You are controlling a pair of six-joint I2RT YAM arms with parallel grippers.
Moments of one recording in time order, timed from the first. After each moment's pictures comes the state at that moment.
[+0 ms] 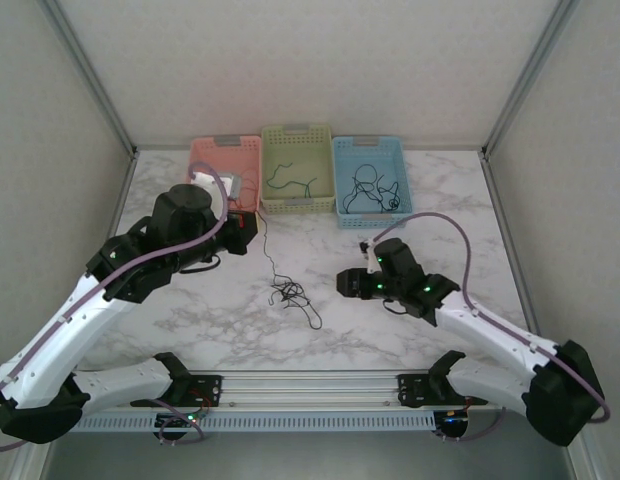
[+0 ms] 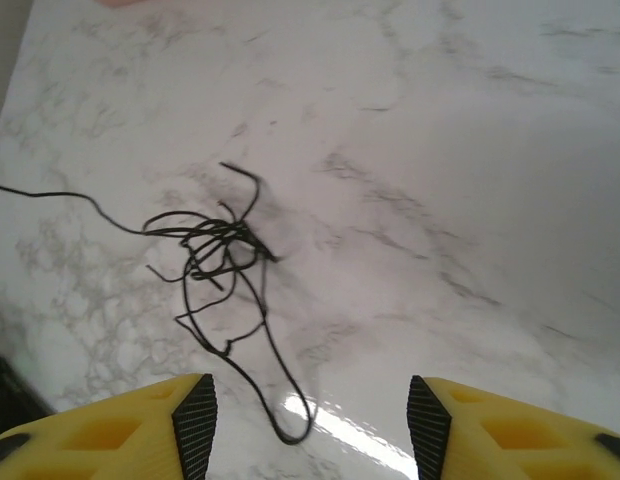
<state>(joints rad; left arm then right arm) -0.78 1.05 1.41 -0.88 -0.11 -0.53 0.72 1.08 0.63 -0.31 -0.22 0.57</state>
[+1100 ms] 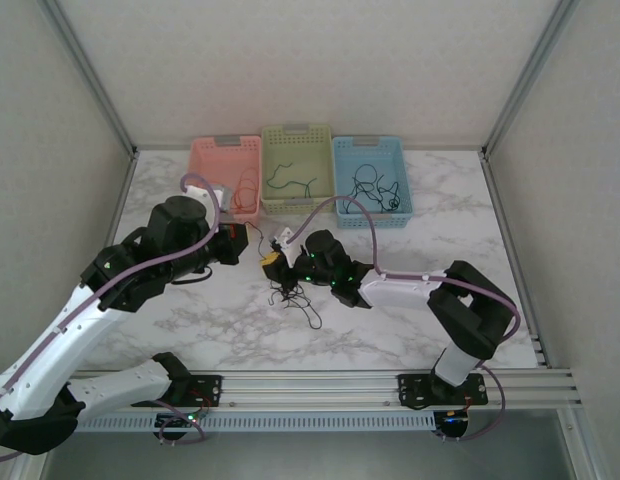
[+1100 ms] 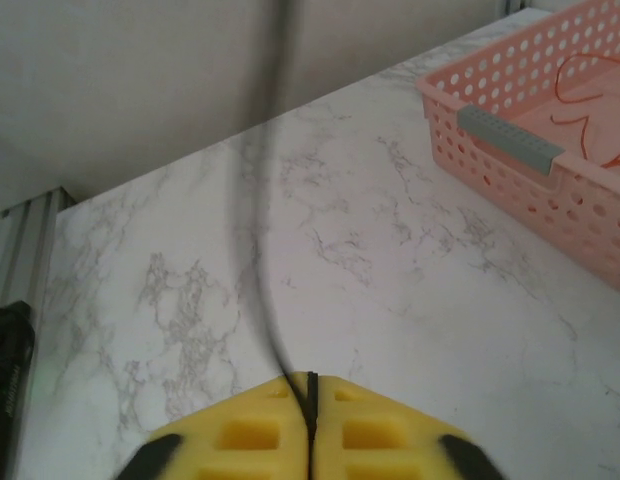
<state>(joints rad) -0.76 0.98 1.33 -0.93 -0.11 -0.58 0.95 1.66 0.86 0.47 -0.32 0.12</state>
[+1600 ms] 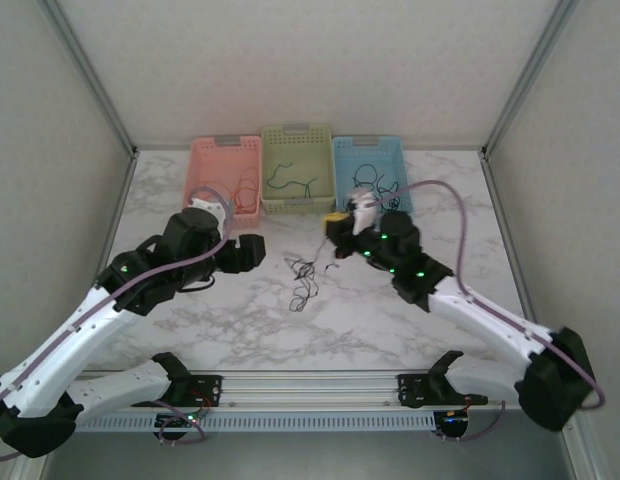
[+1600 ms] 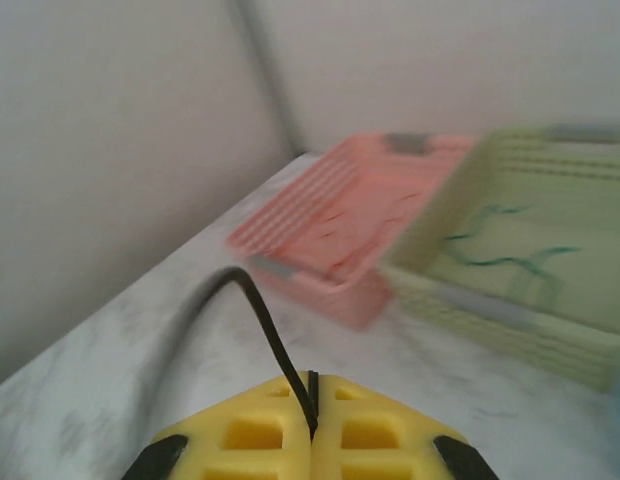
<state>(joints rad) -0.76 0.96 1.16 -0.89 -0.17 -0.60 0.68 1.10 0.76 0.16 -0.14 0.29</state>
